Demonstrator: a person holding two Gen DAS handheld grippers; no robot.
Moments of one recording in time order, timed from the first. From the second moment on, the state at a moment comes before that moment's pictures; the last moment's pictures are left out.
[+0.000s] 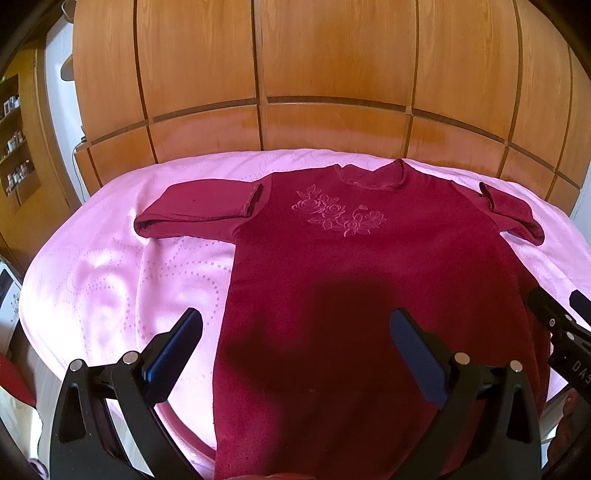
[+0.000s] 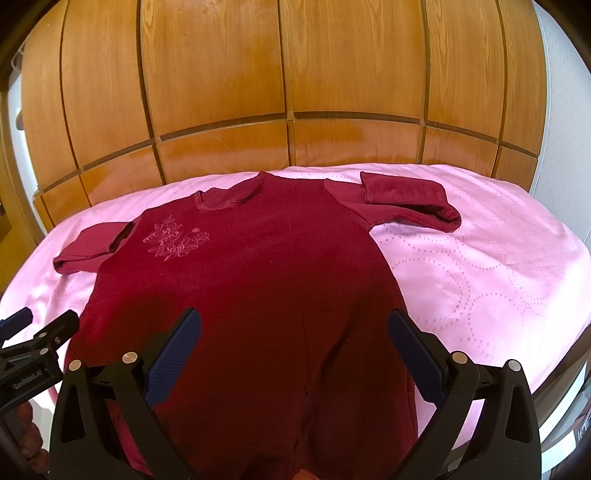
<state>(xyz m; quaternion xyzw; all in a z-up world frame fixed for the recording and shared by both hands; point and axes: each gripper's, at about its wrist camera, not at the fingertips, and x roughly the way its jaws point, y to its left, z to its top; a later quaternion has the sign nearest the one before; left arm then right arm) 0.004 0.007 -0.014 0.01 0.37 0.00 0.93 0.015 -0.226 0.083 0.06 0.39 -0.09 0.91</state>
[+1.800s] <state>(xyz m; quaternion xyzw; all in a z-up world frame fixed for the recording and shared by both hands) 0.033 0.027 -0.042 0.00 0.43 0.01 0.90 0.028 -0.226 0.054 0.10 0.43 0.00 0.90</state>
